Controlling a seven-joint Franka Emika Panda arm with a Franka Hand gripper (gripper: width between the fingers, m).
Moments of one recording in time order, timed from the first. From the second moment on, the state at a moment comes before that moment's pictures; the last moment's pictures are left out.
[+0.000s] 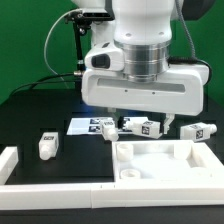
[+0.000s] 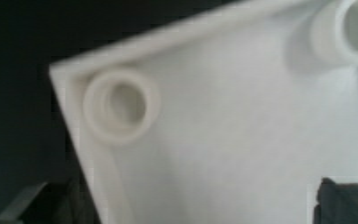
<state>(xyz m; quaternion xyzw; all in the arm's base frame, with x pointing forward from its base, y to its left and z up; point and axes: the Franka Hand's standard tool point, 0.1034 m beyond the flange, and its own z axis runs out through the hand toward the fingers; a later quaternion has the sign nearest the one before) 0.548 0.044 0.083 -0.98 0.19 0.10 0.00</state>
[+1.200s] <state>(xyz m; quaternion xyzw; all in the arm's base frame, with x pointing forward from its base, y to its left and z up) 0.537 0.095 0.094 -0.93 0.35 0.09 0.05</state>
